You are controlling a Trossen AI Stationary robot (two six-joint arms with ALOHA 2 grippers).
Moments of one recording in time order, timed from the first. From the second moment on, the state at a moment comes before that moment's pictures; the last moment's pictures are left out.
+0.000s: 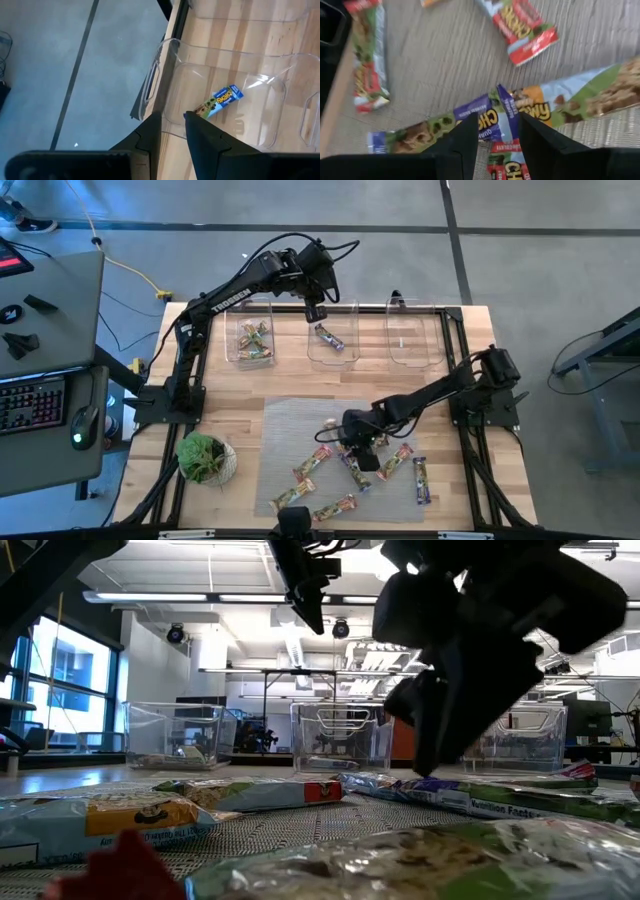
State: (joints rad) left arm 0.46 2.03 2.33 -1.21 -0.22 0.36; right arm 0.26 1.80 0.97 -0.14 -0.23 0.20
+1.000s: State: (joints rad) left arm 0.46 2.03 2.33 -1.21 -0.21 0.36; right arm 0.26 1.81 0.97 -0.19 -0.23 0.21
